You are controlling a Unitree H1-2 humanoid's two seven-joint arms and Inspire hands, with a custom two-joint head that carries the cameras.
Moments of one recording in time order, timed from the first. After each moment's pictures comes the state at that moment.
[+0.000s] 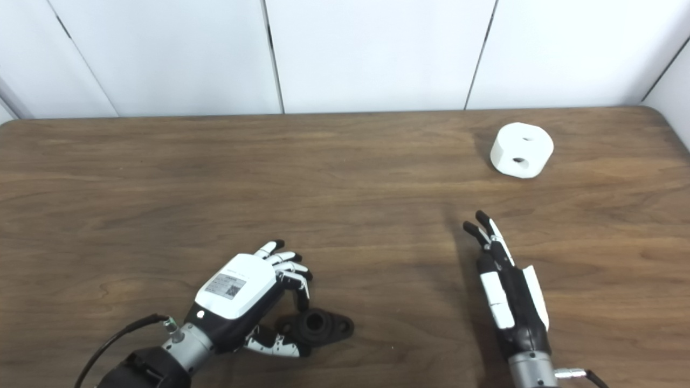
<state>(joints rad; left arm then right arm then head) 0.08 0.31 -0.44 -0.55 1.04 0.05 -0.48 0.30 -0.15 0.02 -0.34 -0.05 -0.01 -0.04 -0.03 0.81</state>
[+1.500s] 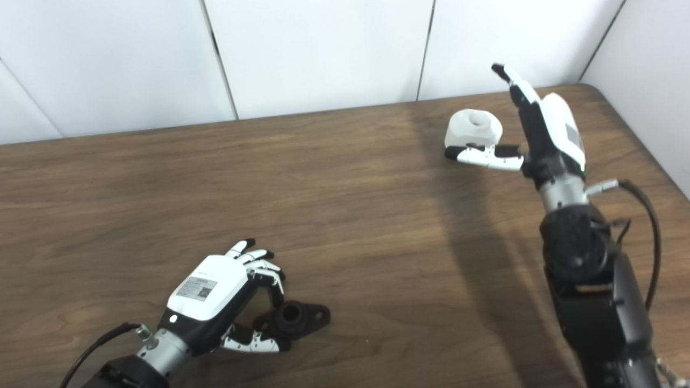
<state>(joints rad) 0.05 0.28 -0.39 -0.47 1.03 -0.03 -0.47 -0.20 -0.47 -0.12 -0.26 -0.48 0.30 0.05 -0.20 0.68</state>
